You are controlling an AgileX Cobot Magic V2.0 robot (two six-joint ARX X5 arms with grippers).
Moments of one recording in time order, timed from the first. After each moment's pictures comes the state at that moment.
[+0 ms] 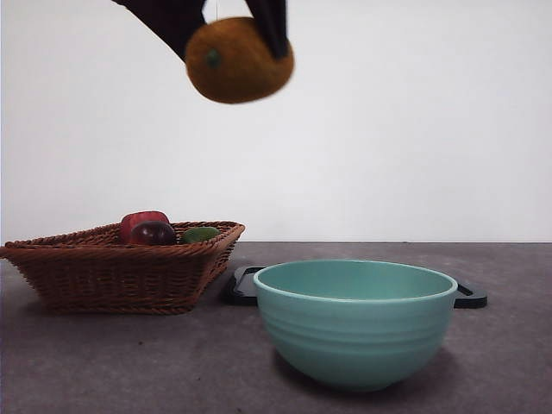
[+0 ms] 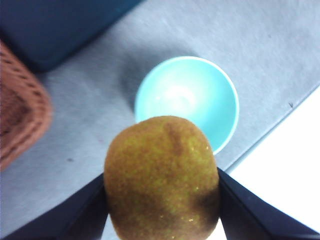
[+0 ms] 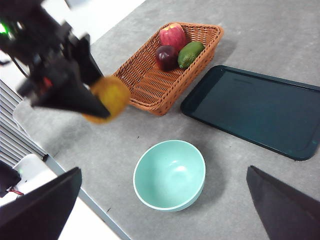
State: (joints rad) left arm -0.91 1.57 1.58 -1.17 0.08 -0.21; right arm 0.33 0.45 0.90 -0.93 -0.47 0.14
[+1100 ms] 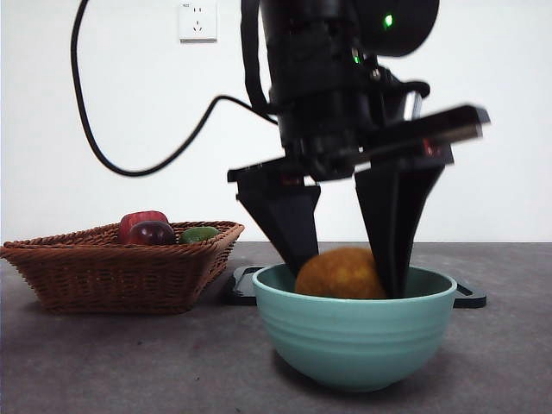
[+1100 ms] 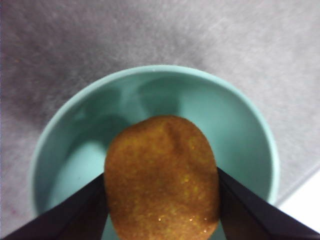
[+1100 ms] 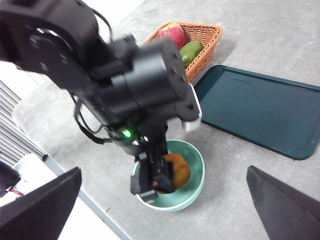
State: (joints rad) left arm -1.01 1.98 1.58 -0.99 0.07 -0.25; right arm 0.33 0.45 0.90 -0.93 -0.47 0.14
